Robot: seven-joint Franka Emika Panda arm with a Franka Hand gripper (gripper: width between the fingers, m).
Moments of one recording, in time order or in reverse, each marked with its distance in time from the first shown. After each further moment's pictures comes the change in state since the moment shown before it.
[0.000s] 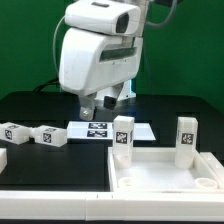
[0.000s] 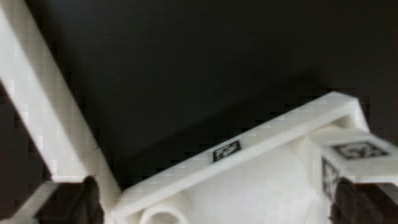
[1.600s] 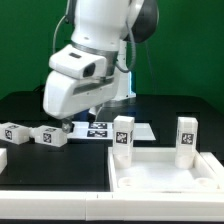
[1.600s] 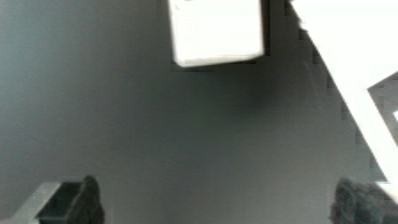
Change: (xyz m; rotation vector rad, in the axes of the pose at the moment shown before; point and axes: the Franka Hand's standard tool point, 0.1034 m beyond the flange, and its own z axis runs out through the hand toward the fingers) arm -0.054 -0.110 0.075 0.104 -0.206 0.091
